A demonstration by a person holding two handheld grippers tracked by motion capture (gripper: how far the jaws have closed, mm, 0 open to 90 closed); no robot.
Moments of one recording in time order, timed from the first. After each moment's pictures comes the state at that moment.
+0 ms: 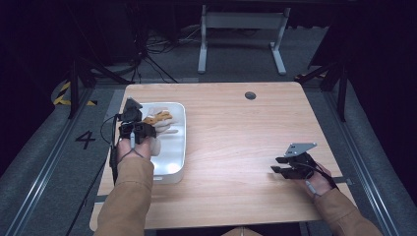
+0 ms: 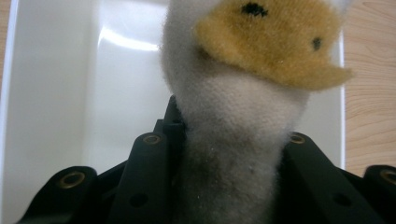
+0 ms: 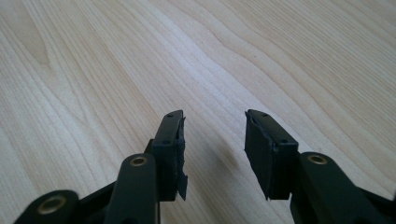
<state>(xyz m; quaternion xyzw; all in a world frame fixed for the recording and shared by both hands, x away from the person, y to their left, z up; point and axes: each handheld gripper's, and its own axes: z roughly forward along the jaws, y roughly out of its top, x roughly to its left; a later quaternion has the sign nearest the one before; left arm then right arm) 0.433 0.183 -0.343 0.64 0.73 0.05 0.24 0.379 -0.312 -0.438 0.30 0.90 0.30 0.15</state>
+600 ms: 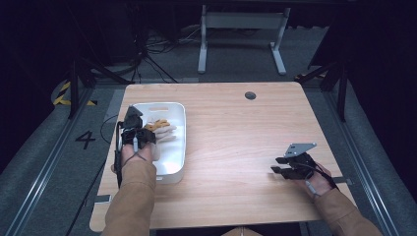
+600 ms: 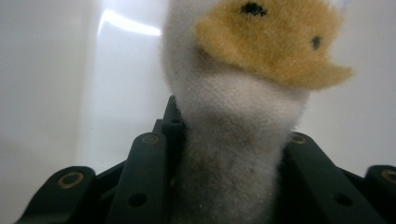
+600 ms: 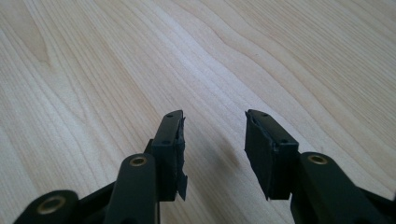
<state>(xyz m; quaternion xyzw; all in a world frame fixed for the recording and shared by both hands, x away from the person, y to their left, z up) 0.445 0.184 -0.382 0.63 0.75 0.03 0.22 0.379 -0.312 -0.439 0.30 0.90 0.30 0.15</state>
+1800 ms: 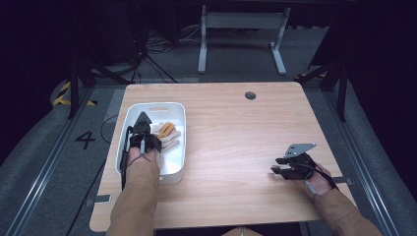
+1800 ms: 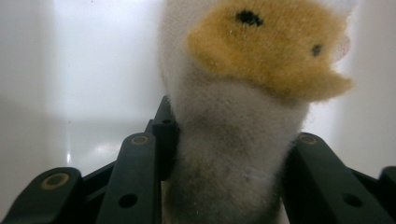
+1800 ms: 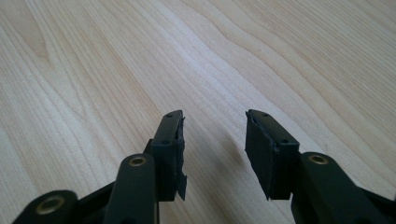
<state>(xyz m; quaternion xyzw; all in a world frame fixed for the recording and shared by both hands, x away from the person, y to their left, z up) 0.458 0.175 -0.416 0.66 0.73 0.00 0.14 0.379 -0.313 -0.442 0.29 0.90 0.29 0.15</state>
